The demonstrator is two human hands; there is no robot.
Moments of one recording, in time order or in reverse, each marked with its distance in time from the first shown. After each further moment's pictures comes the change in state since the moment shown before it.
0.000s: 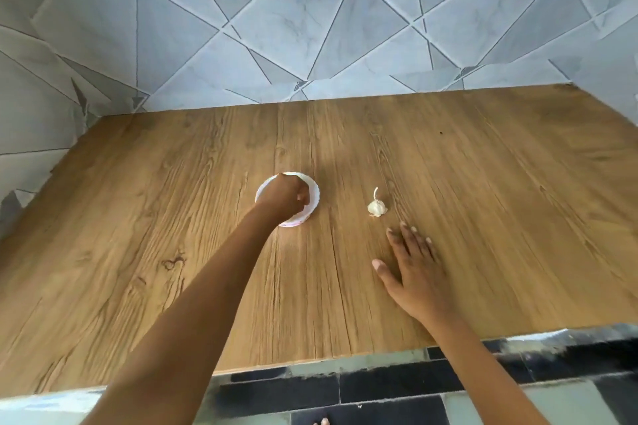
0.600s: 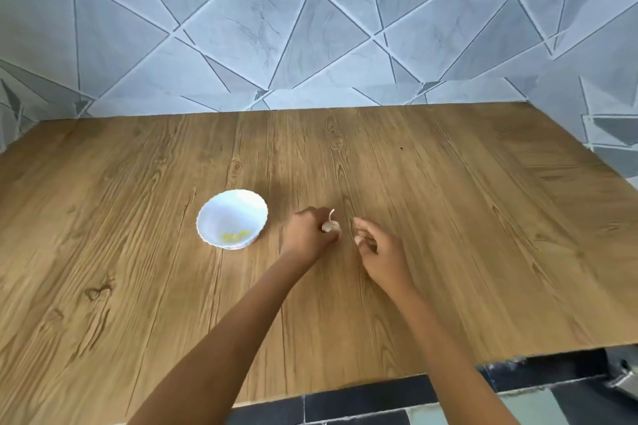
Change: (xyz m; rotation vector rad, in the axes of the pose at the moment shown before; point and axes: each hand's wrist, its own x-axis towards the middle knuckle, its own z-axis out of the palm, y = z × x) left_hand 0.001 0.099 0.069 -0.515 0.297 0.192; right_hand 0.062 0.034 -0.022 0.832 0.192 0.040
